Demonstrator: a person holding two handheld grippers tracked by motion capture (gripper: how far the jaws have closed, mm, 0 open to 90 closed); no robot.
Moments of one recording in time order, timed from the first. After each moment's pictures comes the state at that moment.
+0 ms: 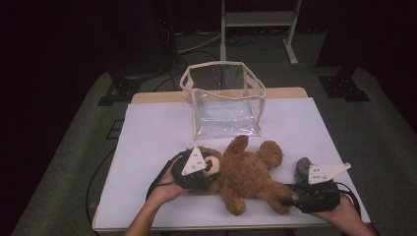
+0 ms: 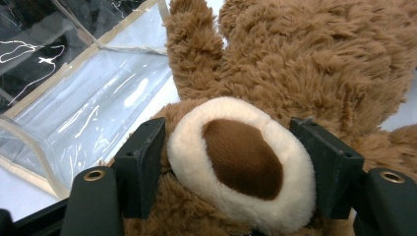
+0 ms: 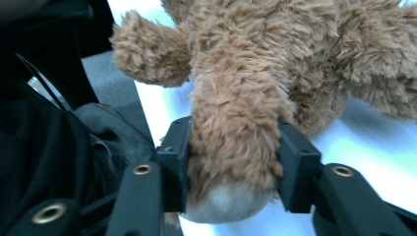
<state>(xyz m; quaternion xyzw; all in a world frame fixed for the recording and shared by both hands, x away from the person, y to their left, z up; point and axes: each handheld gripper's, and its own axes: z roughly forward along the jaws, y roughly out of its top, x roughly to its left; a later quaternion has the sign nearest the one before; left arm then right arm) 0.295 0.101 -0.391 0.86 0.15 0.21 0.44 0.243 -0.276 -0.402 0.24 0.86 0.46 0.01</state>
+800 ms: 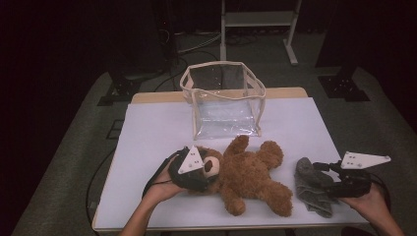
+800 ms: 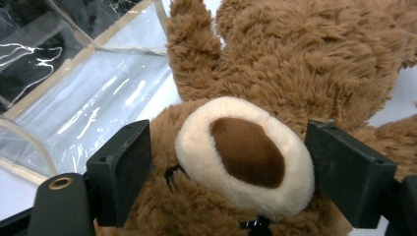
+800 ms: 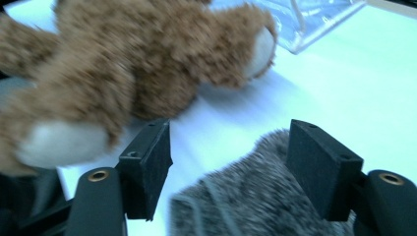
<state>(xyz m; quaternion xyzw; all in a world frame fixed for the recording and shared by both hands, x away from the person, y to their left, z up) 0.294 0.108 -0.382 0.86 0.14 0.20 0.44 0.265 -0.355 -0.402 0.31 0.82 0.46 0.12</state>
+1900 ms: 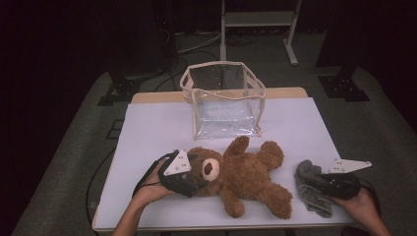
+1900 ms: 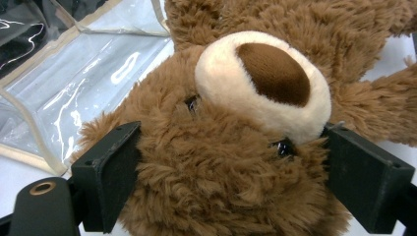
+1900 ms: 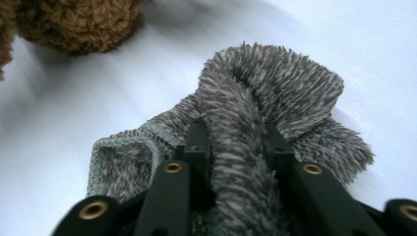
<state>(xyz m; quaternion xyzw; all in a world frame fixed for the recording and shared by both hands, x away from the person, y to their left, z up) 0.299 0.139 -0.401 0.87 0.13 0.17 0.45 0.278 -0.359 -0.452 0.35 0.84 0.39 0.14</state>
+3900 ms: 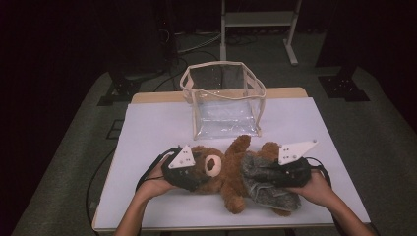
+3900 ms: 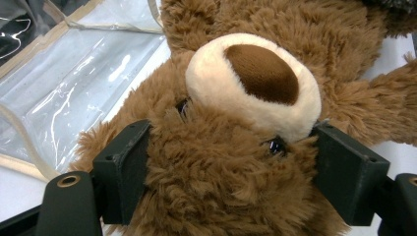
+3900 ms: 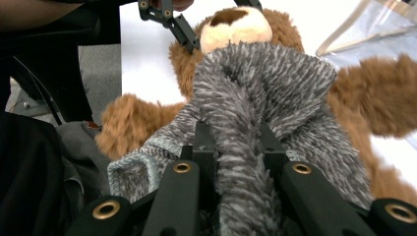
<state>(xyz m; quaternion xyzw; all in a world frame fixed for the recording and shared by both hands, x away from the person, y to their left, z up) 0.311 0.130 -0.396 0.88 0.13 0.15 0.44 0.287 -0.212 -0.365 0.14 0.88 0.46 0.04</state>
